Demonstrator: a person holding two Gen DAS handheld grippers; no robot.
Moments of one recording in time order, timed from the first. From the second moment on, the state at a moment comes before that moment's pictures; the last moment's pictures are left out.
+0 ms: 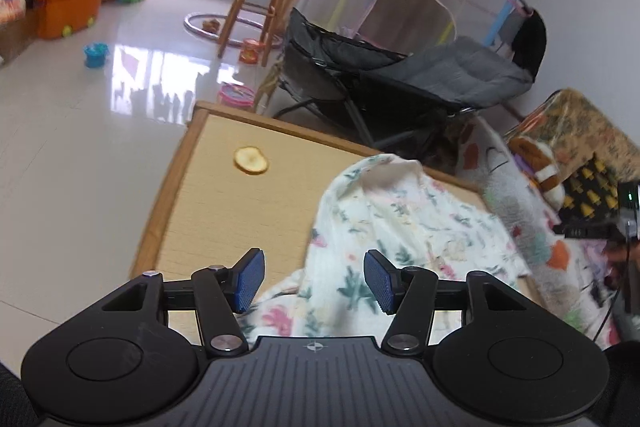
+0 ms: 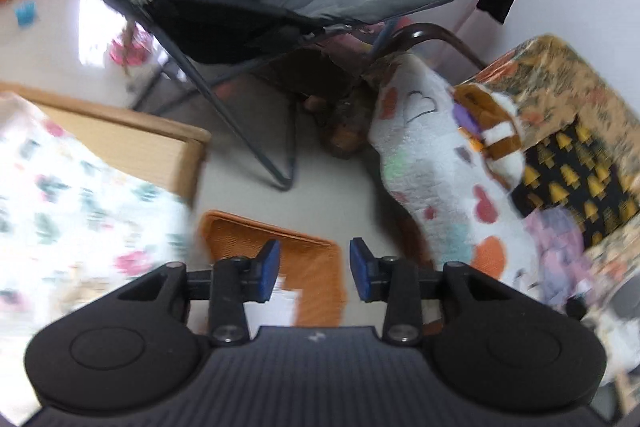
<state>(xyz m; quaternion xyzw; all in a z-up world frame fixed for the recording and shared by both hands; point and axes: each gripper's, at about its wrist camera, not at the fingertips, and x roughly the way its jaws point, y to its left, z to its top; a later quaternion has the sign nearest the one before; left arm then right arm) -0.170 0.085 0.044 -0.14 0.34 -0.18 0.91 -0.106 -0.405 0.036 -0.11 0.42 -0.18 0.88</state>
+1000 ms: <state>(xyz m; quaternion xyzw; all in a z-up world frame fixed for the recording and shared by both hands) -0.133 0.057 0.025 -0.12 0.39 -0.16 0.90 -0.206 -0.276 0.008 0.00 0.44 0.01 0.90</state>
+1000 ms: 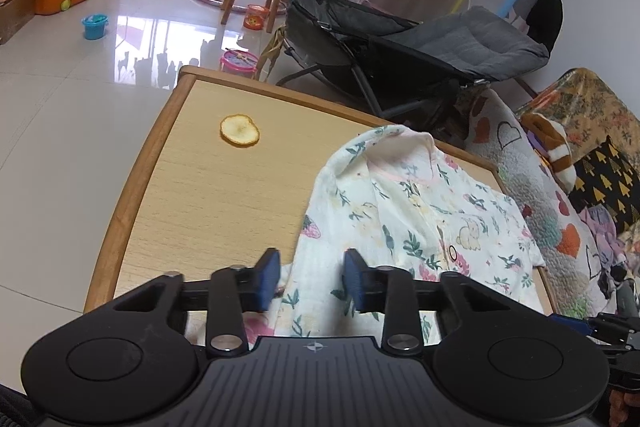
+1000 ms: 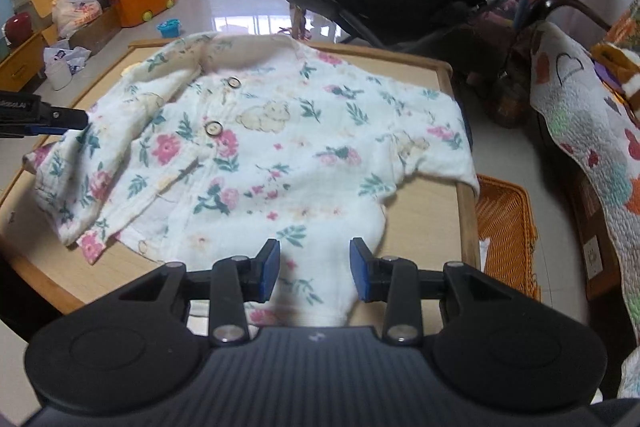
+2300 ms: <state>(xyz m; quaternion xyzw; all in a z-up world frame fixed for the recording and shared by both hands) -0.119 0.073 0.106 -0.05 0.33 -0.14 0.93 -0.205 -0.293 -0.001 0.05 0.46 -0.01 0.89</state>
